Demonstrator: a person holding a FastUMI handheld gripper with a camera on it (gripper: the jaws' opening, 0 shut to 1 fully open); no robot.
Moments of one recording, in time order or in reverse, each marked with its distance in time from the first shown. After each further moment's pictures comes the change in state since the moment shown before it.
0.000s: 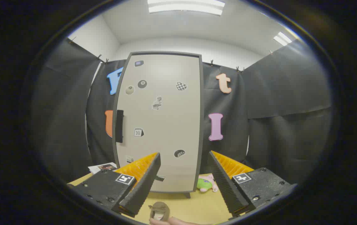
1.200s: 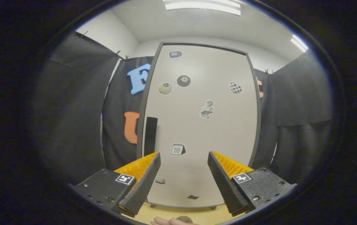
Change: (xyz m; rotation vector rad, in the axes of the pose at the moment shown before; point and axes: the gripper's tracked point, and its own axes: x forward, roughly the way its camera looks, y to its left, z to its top) arm 0.109 0.161 0.020 -0.044 -0.010 0.209
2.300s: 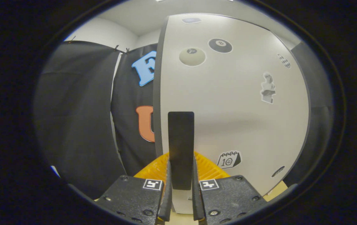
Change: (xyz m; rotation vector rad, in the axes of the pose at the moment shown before) arm 0.081 0.060 -0.006 0.108 0.138 0.137
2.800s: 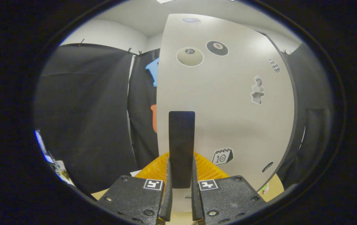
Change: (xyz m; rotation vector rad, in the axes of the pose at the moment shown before) arm -0.102 -0.013 -0.006 -0.009 0.028 0.131
